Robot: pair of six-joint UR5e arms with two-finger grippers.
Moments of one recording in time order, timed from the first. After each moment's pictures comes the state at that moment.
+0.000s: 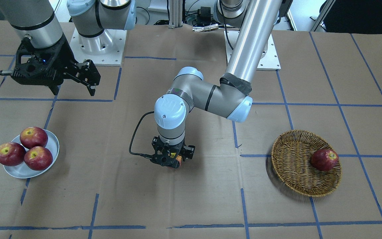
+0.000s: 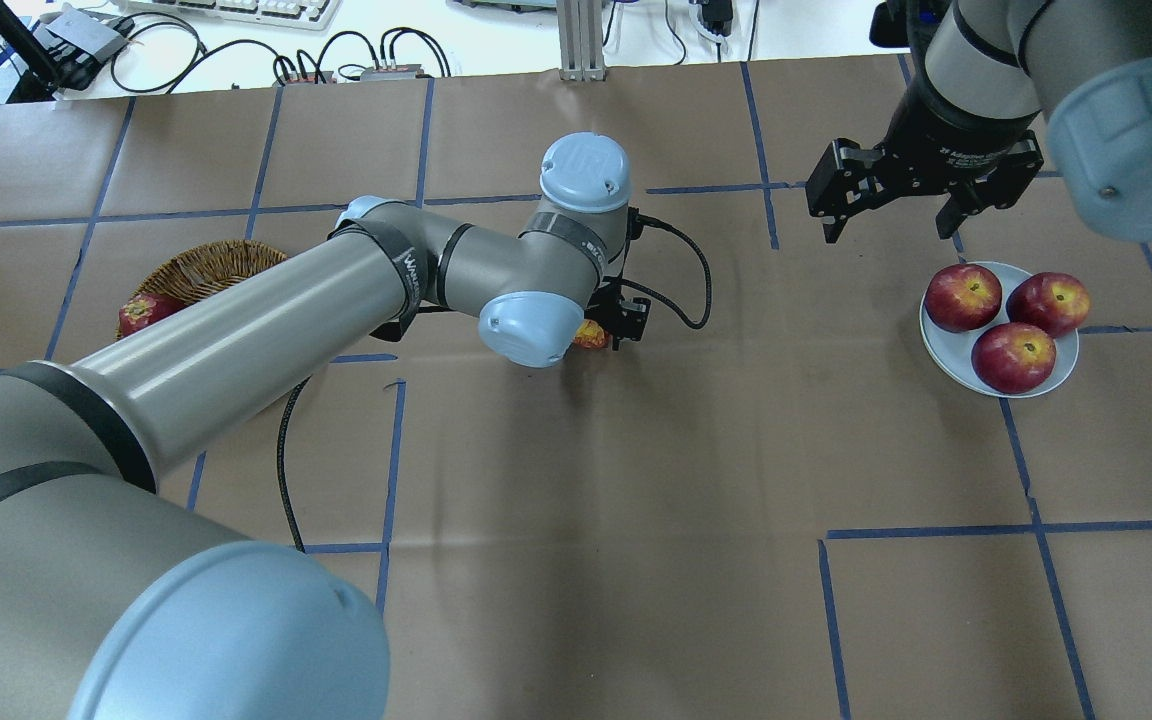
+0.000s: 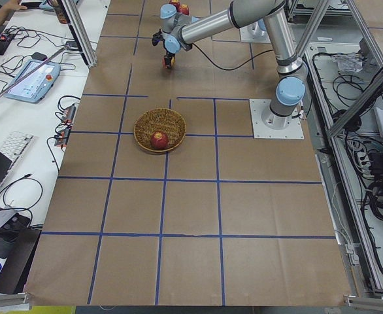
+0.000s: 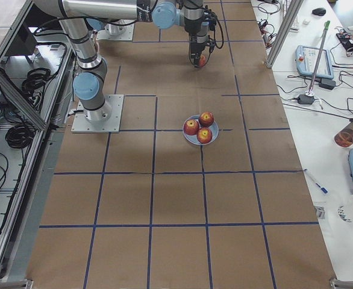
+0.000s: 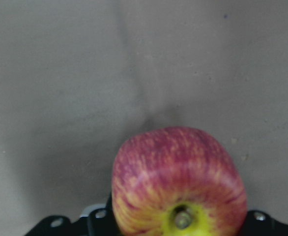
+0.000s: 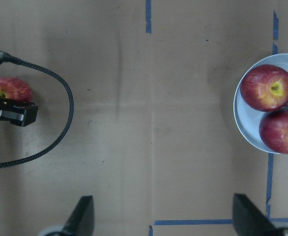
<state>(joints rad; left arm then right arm) -1.97 -2.19 -1.58 -0.95 1.61 -0.13 1.55 -1.58 1.65 -1.69 -1.57 -0.01</state>
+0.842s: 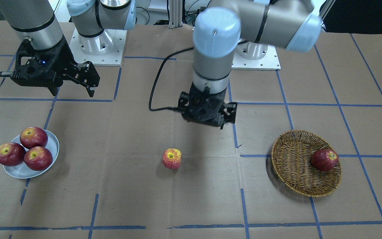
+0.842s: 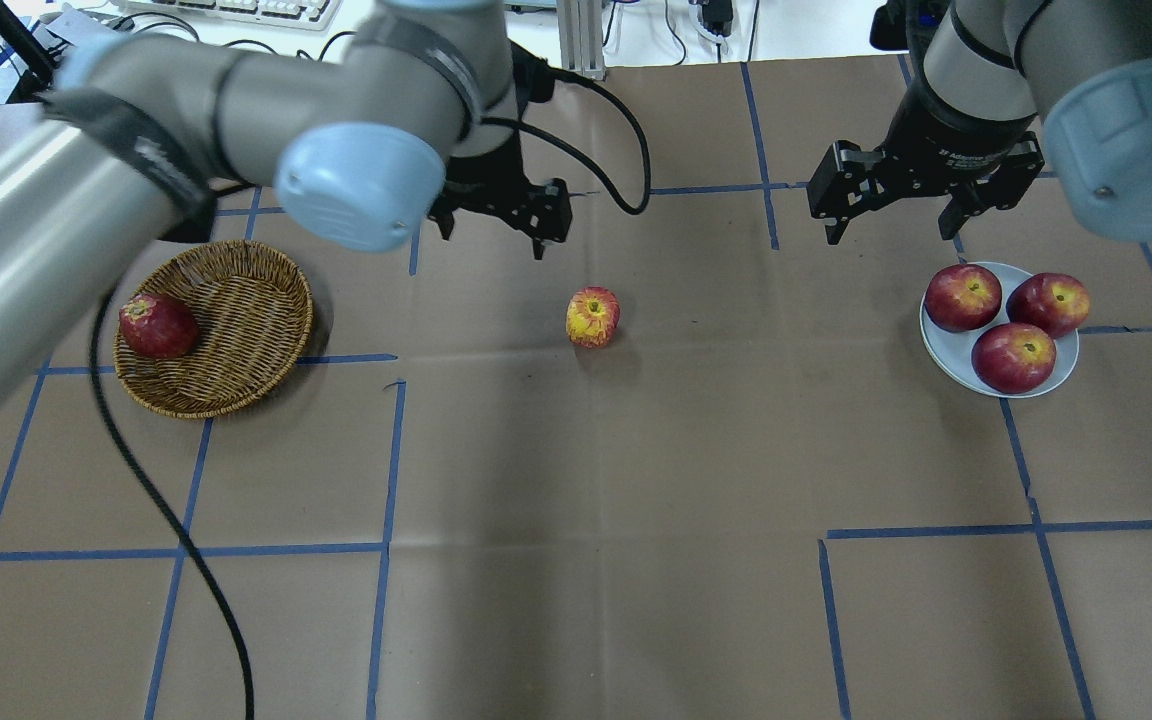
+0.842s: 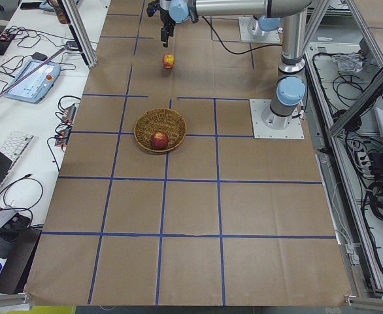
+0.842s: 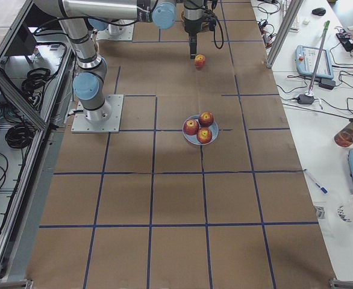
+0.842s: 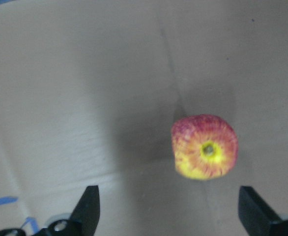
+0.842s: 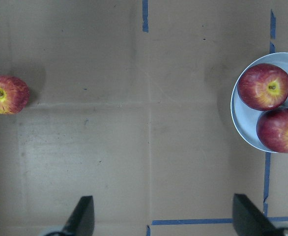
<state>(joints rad) -1.80 -1.77 -1.46 -1.47 1.62 0.06 1.56 -1.58 1.65 -1.70 -1.58 0.00</state>
